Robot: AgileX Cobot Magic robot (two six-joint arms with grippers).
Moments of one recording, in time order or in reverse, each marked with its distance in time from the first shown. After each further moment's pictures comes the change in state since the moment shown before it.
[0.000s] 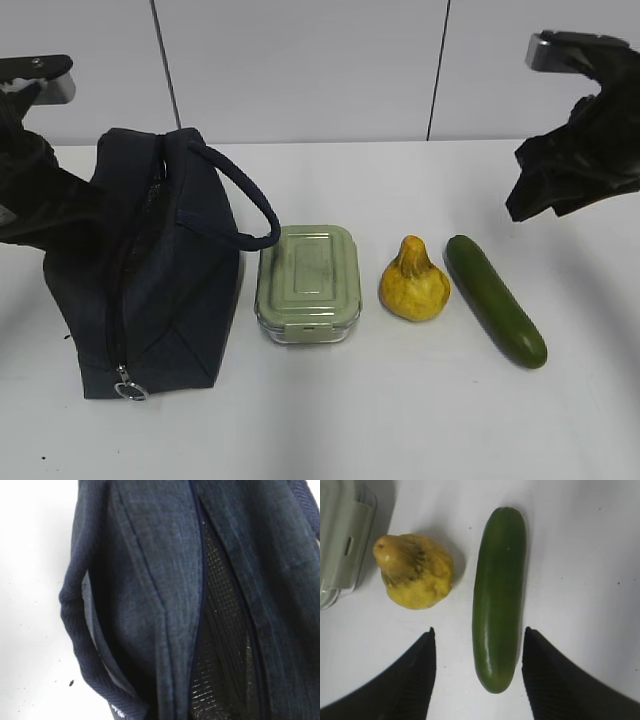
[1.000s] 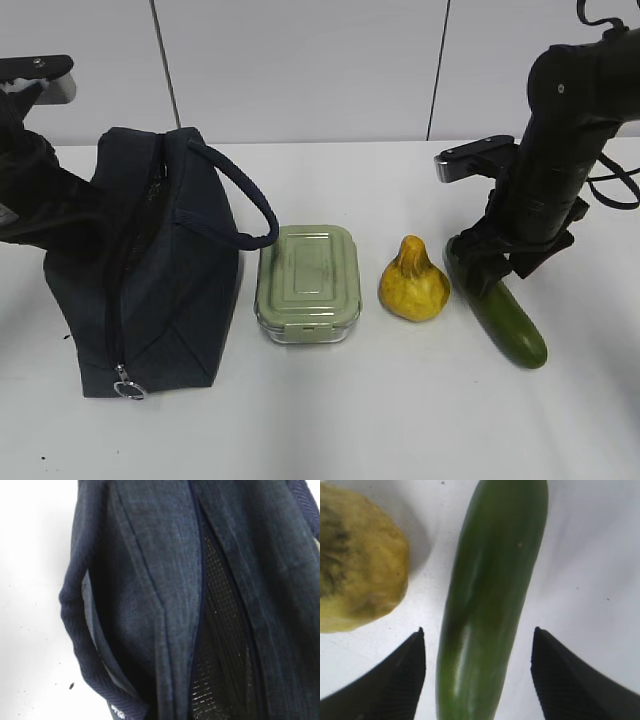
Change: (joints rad) left arm 0.000 0.003 0.000 0.002 -0.008 0.004; right arm 0.151 0.300 -0.082 -0.295 -0.017 0.145
